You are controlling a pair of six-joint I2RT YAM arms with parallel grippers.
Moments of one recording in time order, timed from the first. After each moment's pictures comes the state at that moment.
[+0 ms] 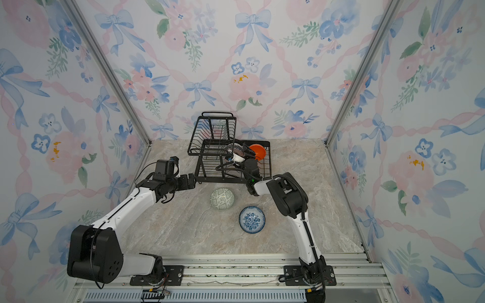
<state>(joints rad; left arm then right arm) -0.16 1.36 0.93 -0.42 0.05 -0.28 0.55 2.29 1.33 1.04 0.26 -0.91</state>
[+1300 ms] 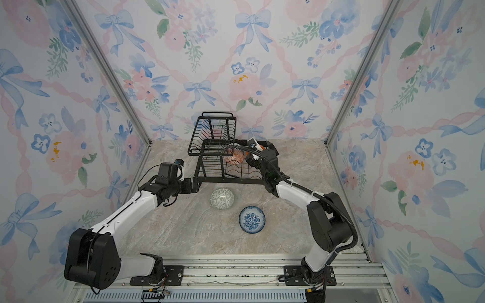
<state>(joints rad) -0.24 1.31 0.88 -0.41 0.08 -0.26 0.49 1.64 1.09 0.34 0.33 -0.41</state>
